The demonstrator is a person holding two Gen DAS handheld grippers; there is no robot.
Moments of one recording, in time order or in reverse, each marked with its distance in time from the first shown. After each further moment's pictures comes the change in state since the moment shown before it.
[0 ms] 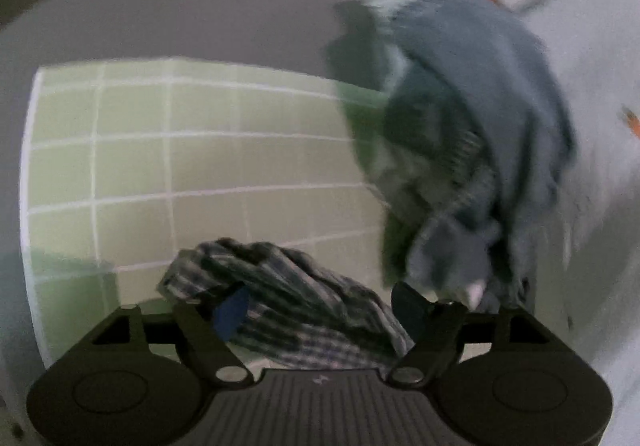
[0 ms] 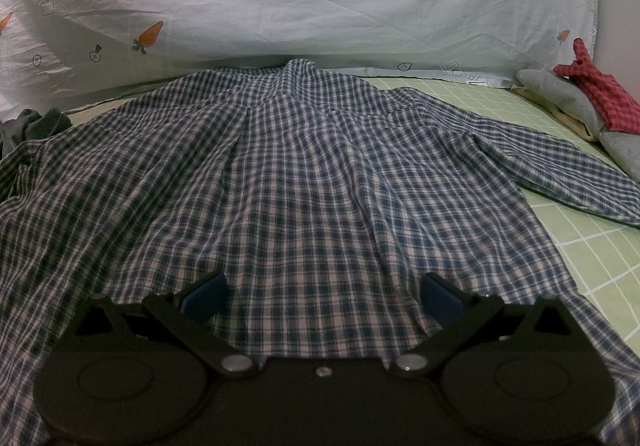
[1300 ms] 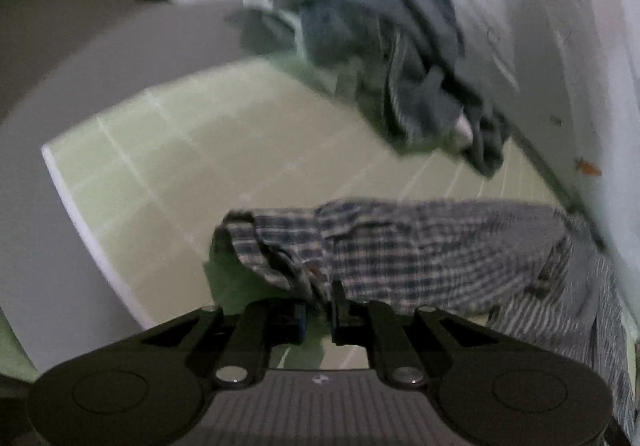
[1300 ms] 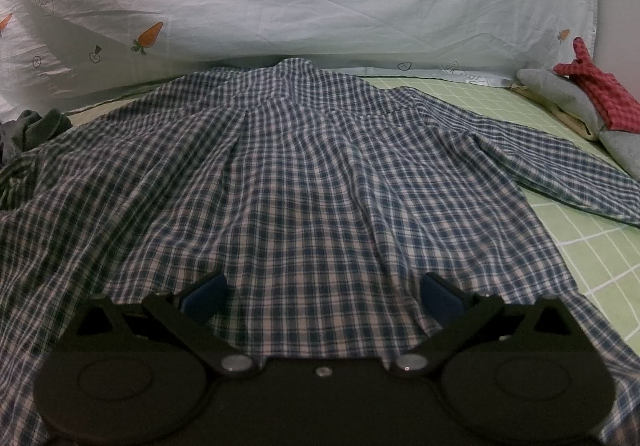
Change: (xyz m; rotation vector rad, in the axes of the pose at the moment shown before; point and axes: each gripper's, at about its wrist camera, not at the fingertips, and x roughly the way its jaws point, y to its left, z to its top) left arm -0.048 0.072 -0.076 0.695 -0.097 -0.041; right arm 0.001 -0.001 0.000 0.005 -0.001 0.001
